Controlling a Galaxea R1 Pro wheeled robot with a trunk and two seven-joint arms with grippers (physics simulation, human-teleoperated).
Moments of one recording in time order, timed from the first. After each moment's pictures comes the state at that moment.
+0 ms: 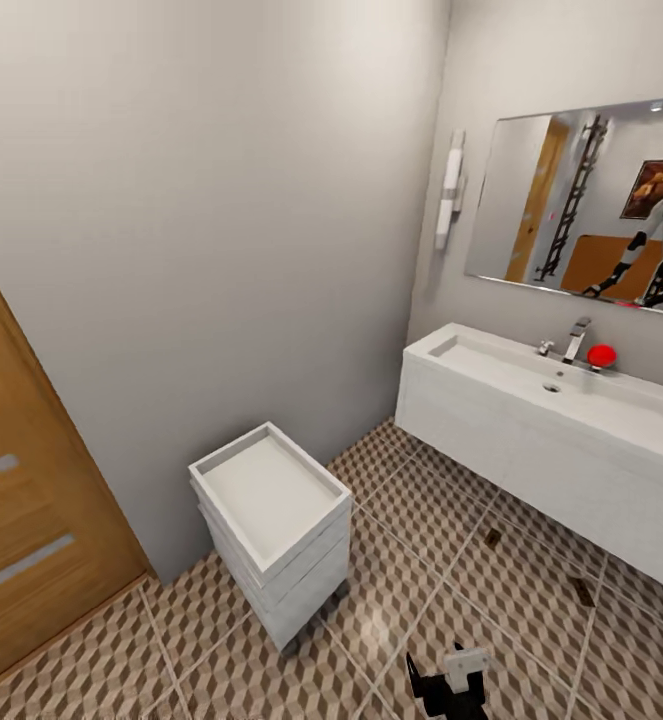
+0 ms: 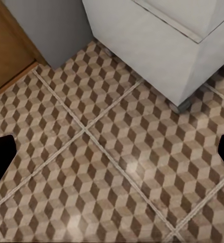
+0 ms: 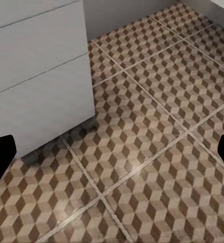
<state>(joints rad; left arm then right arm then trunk) -0.35 0.05 -0.14 0.07 0.09 -0.68 0.14 -0.44 0.03 0.07 -0.02 0.07 -0.71 0.01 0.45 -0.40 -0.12</state>
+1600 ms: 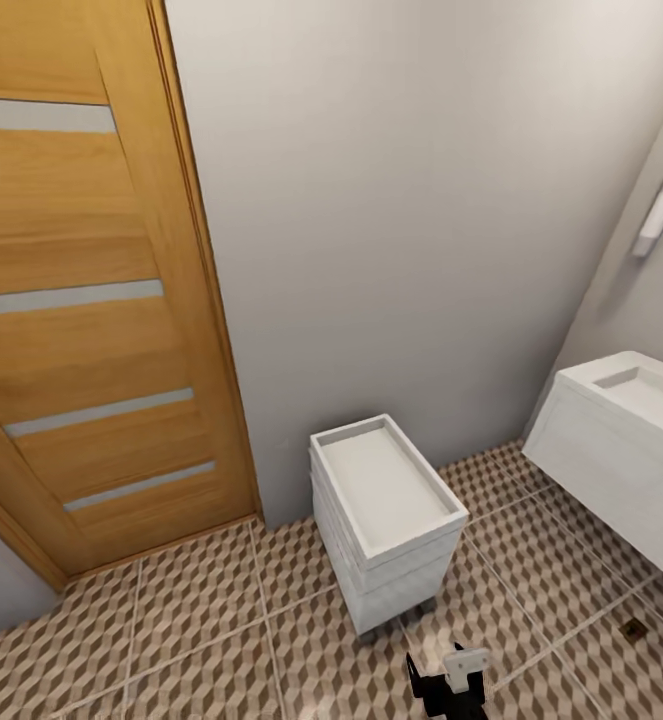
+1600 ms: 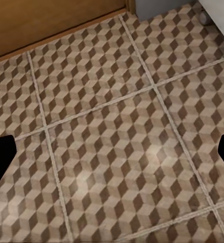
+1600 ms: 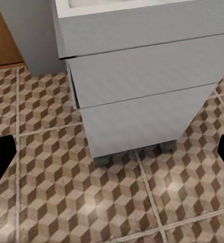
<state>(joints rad) -0.35 0.05 -0.14 0.07 0.09 -0.68 0.14 -0.44 0.03 0.07 -0.02 0.07 -0.71 0.01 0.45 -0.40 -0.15</state>
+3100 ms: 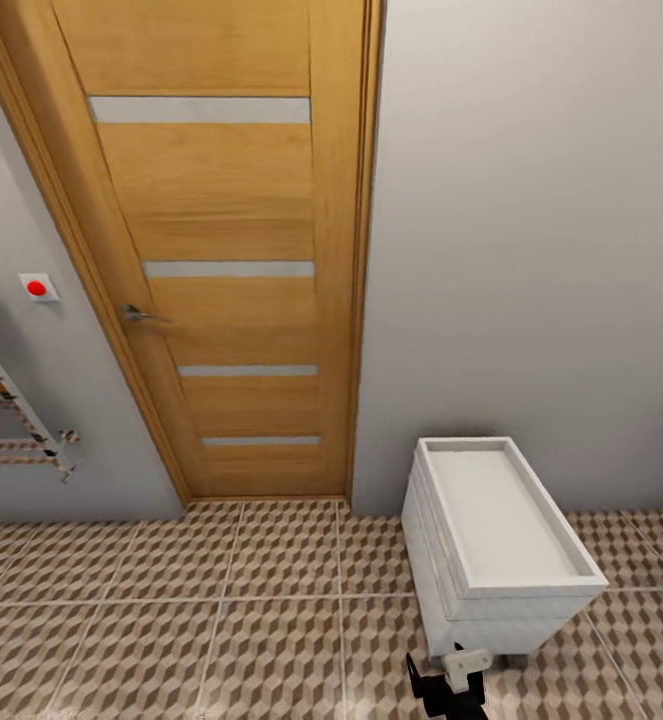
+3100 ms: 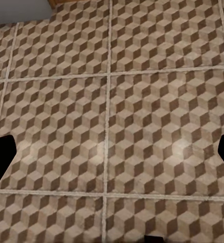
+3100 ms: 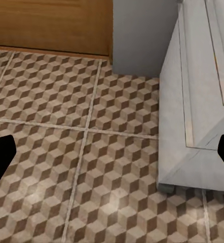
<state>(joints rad) -0.35 0.05 -0.14 0.07 0.09 -0.68 0.14 -0.44 0.03 0.07 -0.02 0.07 -0.71 0.01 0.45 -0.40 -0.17</state>
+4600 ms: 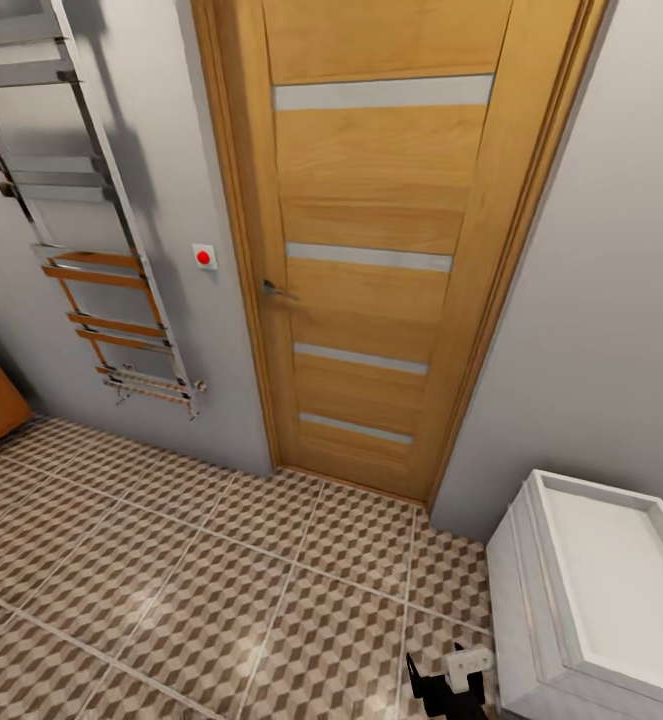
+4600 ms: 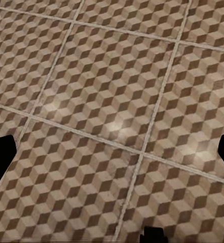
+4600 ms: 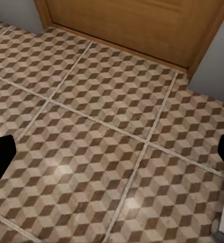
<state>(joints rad) -0.35 0.05 -0.14 0.07 0.09 -0.68 0.14 -0.44 0.03 0.07 -0.02 0.07 -0.71 0.01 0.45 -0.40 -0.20</state>
